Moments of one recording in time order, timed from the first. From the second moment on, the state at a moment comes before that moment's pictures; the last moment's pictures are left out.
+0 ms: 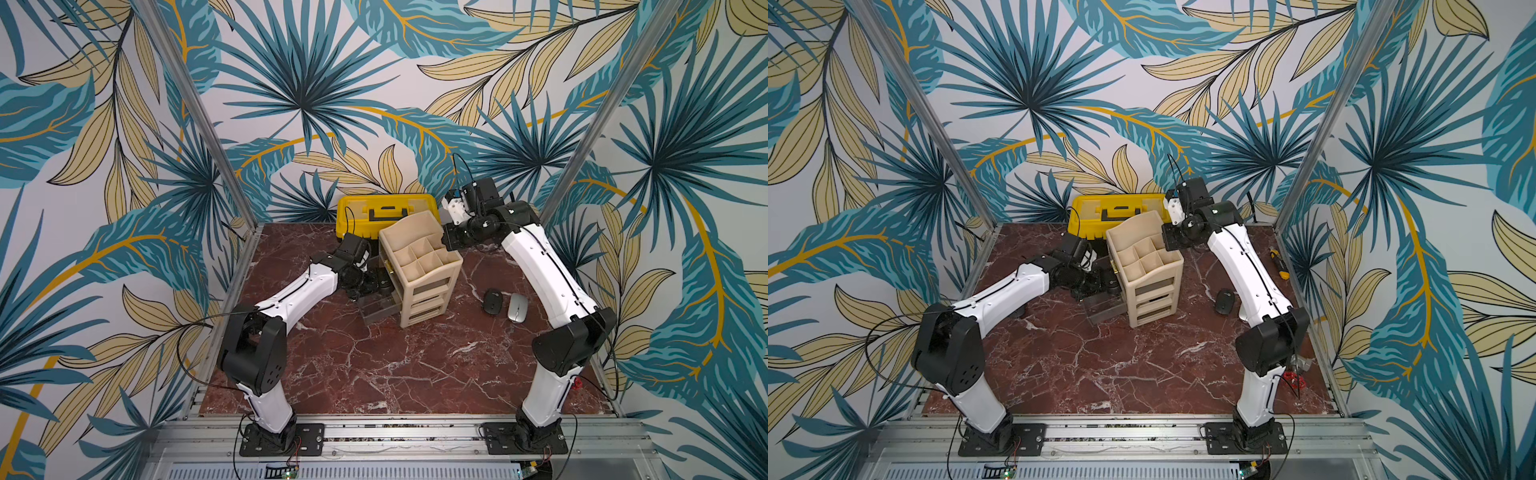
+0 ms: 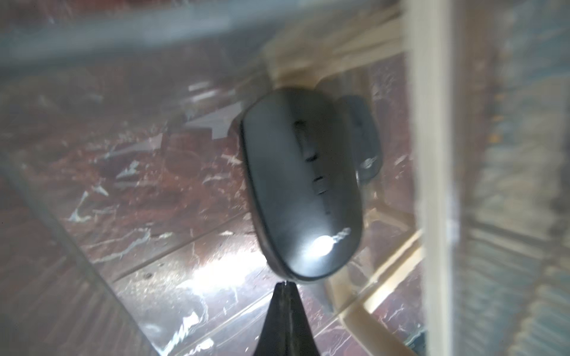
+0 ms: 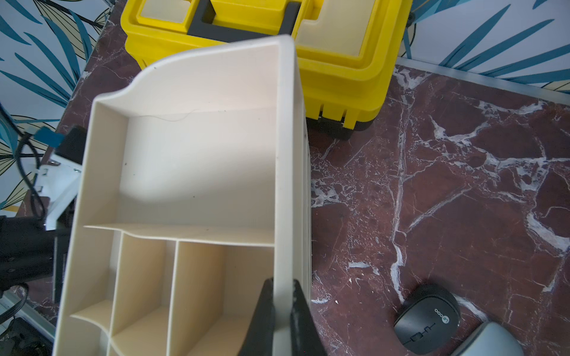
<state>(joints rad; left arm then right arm) -0.42 1.72 1.37 -0.65 0.31 -0.65 0.34 1.87 2.10 -1.16 -0.12 0.08</state>
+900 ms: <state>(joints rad) -0.40 1.82 1.41 -0.45 0.46 -0.65 0.34 1.87 2.10 -1.16 -0.11 0.08</state>
